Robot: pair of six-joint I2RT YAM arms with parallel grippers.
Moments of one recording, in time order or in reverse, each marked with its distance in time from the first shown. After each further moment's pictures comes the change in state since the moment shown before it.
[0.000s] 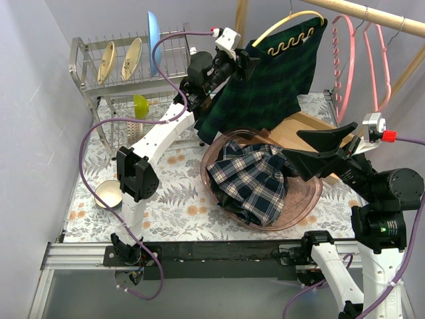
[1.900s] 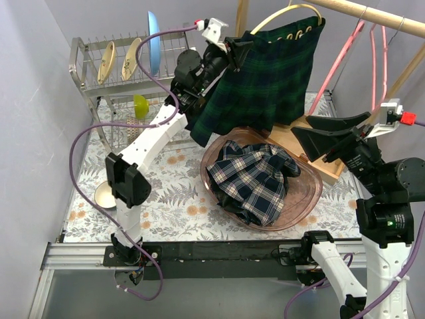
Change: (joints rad) left arm -0.005 -0.077 -0.011 0.127 -0.001 -0.076; right arm 0.000 0.075 0.111 -0.042 0.153 0.092
